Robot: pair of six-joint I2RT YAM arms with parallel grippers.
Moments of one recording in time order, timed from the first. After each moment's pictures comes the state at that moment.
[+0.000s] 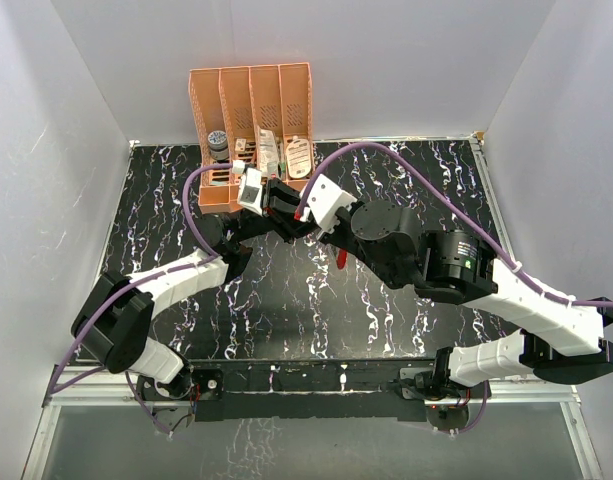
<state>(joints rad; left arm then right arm) -0.67 1.47 0.85 1.39 0.75 -0.64 1.25 1.24 1.69 -0.82 0.68 -0.38</state>
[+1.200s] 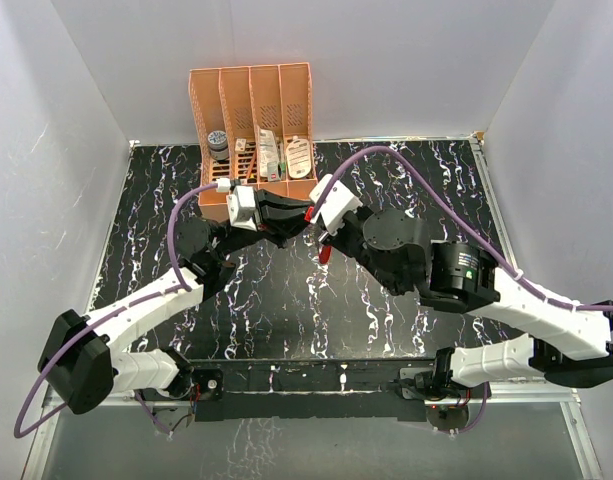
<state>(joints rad) -0.70 1.21 0.80 1.01 0.60 -0.25 1.26 1.18 1.57 -0.65 0.69 -0.36</state>
